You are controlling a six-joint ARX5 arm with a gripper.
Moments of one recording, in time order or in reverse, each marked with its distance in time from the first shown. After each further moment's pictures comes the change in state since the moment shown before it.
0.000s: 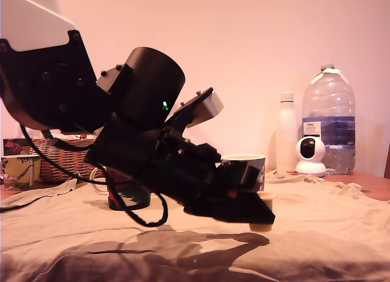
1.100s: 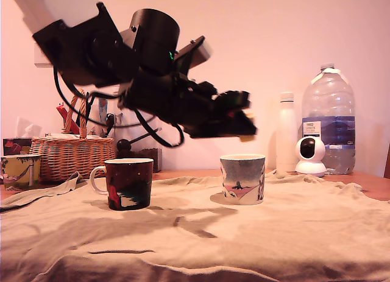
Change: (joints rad) arm 0.180 0.000 0.335 -0.124 0.000 0.034
